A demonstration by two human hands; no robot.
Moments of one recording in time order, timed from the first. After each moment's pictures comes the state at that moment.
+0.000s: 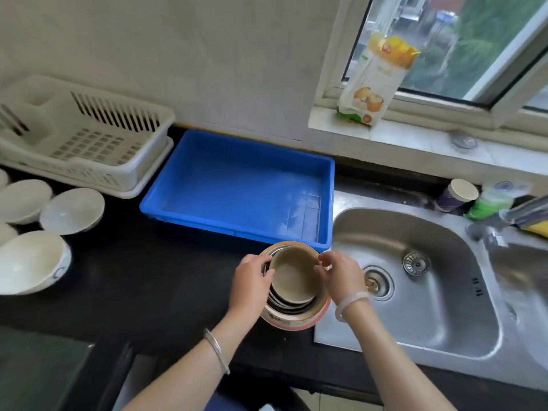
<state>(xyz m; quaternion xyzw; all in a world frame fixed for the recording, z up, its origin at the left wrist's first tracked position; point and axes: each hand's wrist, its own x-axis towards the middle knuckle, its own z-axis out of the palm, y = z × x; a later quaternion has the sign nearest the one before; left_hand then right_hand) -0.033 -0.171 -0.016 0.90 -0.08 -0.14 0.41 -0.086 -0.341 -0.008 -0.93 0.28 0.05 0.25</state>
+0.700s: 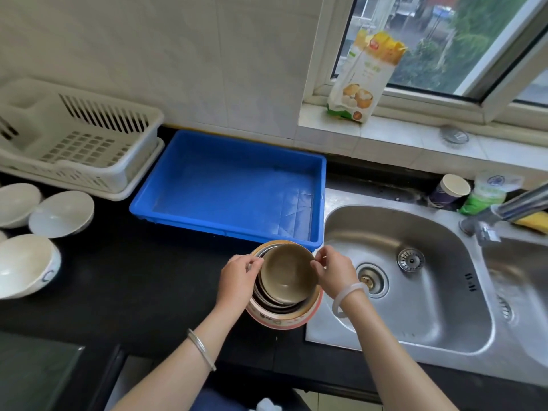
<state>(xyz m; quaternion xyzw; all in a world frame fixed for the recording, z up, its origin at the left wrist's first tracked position) -0.027 -0.171 -0.017 0.89 -0.05 -0.17 0.42 -0.085 -0.352 -0.002 -0.89 0.30 0.07 0.33</state>
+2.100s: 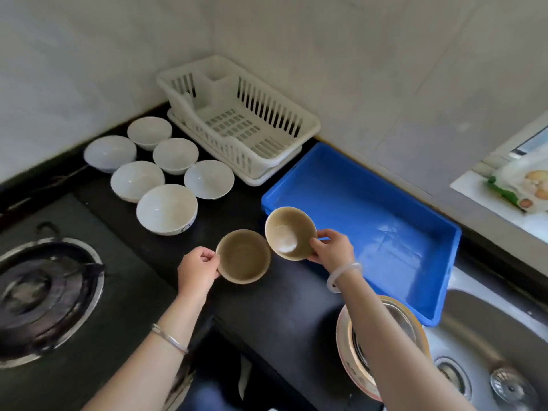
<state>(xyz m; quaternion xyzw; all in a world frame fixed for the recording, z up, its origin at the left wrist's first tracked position) 0.030 0.073 -0.040 0.74 0.37 -0.04 0.56 0.085 -0.164 -0.003 -0.81 0.23 0.12 0.53</state>
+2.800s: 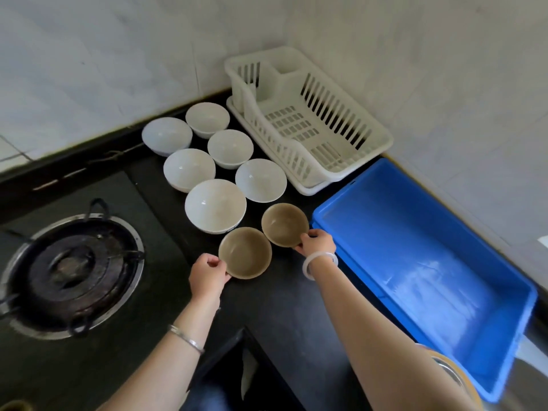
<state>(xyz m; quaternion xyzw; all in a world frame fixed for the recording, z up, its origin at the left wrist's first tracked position) 0.039 0.122 -0.075 0.60 0.52 0.00 0.60 0.161 -0.043 -0.071 -0.76 0.30 0.22 0.54</state>
